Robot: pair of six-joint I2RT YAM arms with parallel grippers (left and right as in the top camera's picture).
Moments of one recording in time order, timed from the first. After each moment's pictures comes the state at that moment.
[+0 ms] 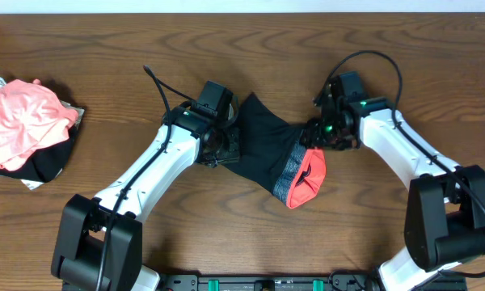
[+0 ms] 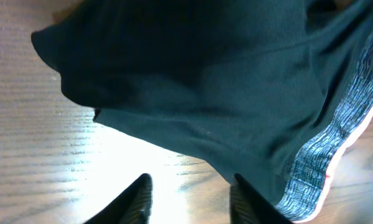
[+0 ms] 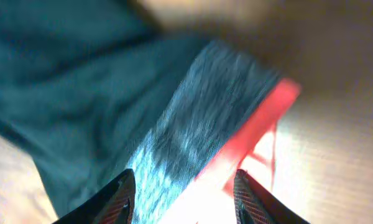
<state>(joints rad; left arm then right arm) -0.43 1.66 1.15 -0.81 0.26 -0.50 0.23 1.79 1.15 -0.68 -0.31 0.26</state>
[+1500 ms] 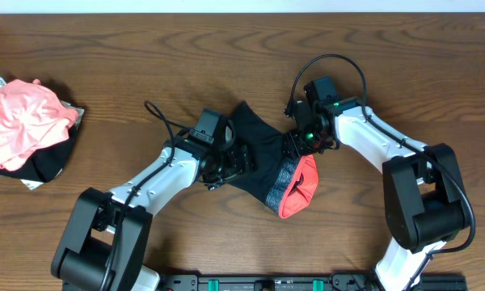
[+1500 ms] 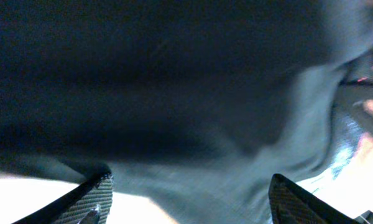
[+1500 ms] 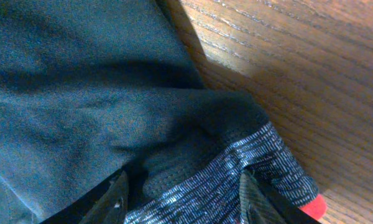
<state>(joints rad) -0.43 1.66 0.86 -0.48 0.44 -0.74 0.34 1.92 1.19 -0.67 -0.34 -0.01</state>
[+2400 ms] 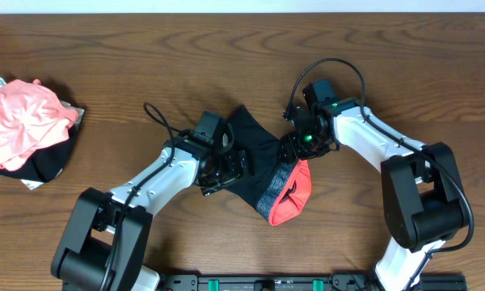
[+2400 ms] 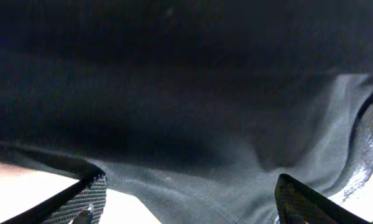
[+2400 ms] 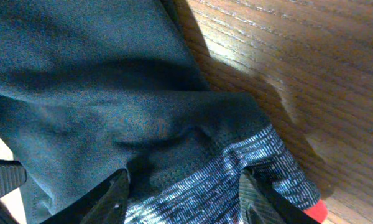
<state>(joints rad) -0.43 1.66 0.86 -0.55 0.41 -0.75 0.34 1.93 1.19 -0.71 -0.44 0.05</state>
